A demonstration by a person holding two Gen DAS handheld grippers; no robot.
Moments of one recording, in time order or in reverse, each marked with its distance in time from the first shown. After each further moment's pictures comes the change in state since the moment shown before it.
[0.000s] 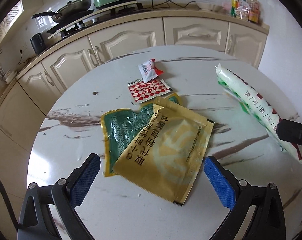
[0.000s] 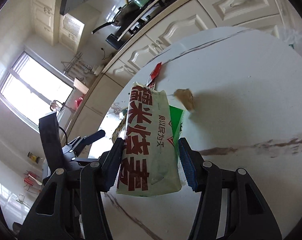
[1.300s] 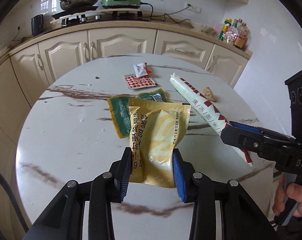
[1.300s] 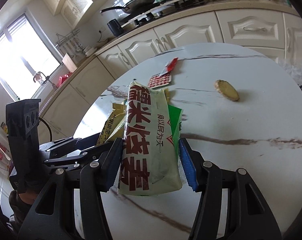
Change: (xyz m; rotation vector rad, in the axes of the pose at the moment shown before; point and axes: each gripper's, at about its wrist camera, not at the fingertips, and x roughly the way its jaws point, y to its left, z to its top) left arm -0.084 0.067 -0.050 -0.156 -0.070 -0.251; right arm 0.012 0.075 -0.018 -0.229 0.036 -0.192
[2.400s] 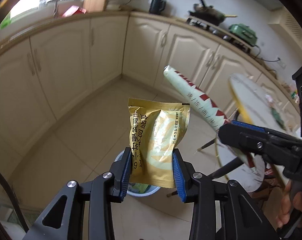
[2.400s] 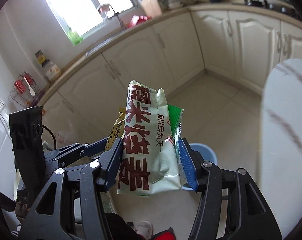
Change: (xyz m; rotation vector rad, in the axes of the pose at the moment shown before) left arm -0.255 0.261 -0.289 -0.507 -0.081 0.337; right arm 0.202 0.361 -0.097 -0.398 0.265 0.277
